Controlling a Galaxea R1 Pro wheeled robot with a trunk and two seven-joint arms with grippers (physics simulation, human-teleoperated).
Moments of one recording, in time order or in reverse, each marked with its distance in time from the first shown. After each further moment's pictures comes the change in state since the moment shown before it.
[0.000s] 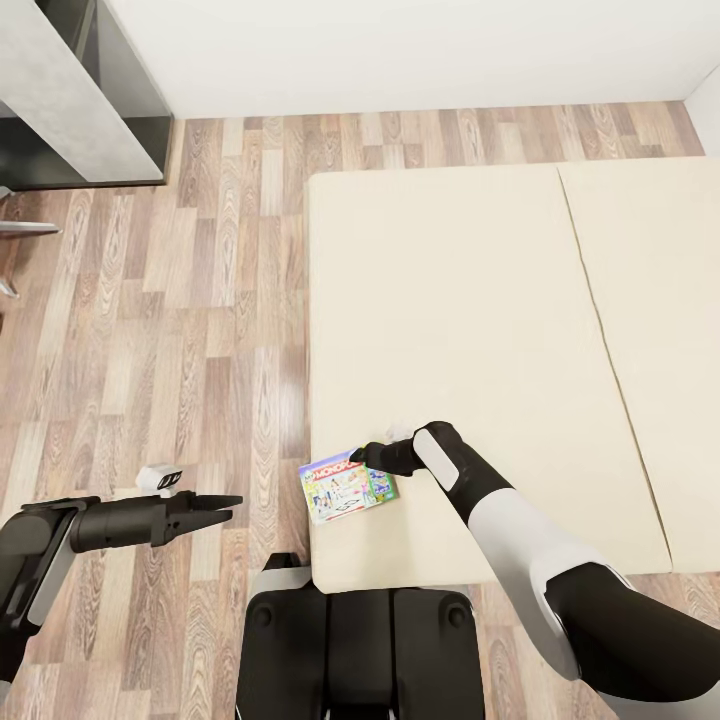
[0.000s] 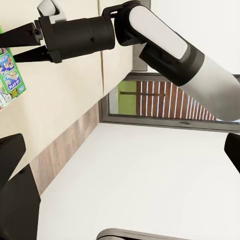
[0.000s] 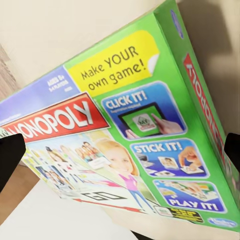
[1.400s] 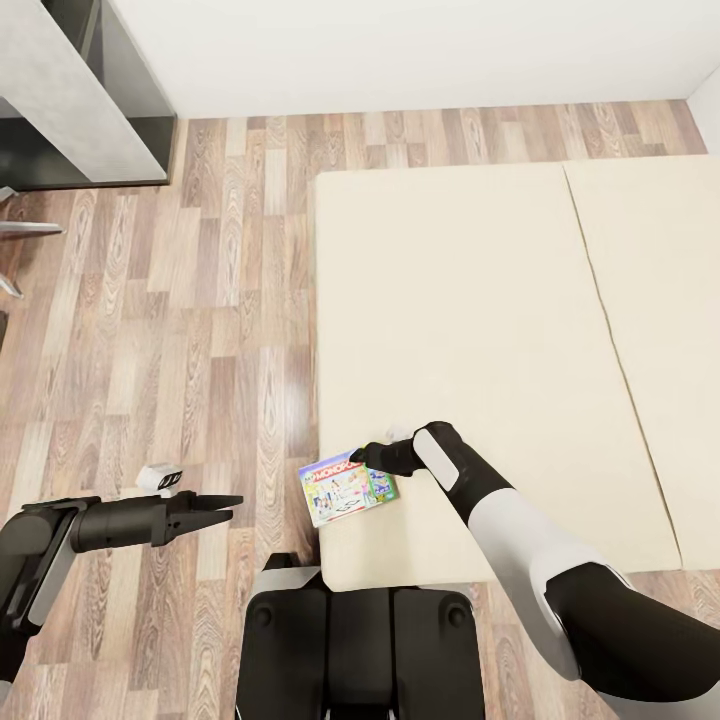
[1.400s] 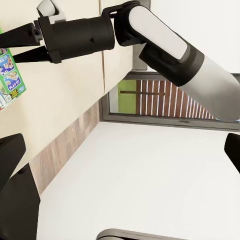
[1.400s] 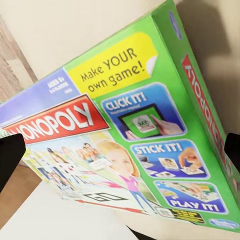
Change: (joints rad) left arm 0.000 -0.002 0.000 0.000 0.000 0.000 0.000; right arm 0.000 0.000 0.000 0.000 0.000 0.000 0.000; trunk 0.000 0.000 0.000
